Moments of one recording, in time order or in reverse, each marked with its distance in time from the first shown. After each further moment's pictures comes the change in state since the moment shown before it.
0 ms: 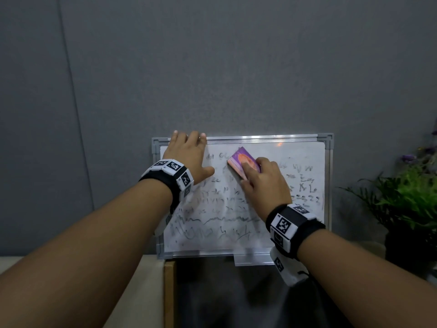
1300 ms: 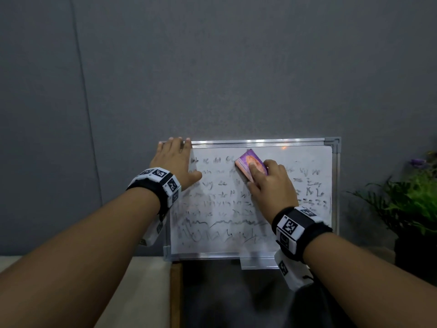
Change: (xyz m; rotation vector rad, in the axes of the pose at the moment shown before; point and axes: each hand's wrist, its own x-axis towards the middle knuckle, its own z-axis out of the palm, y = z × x) left_hand -0.019 -0.036 0.016 -0.116 0.020 -0.138; right_hand 0.002 -0.003 -0.001 0.020 0.013 0.026
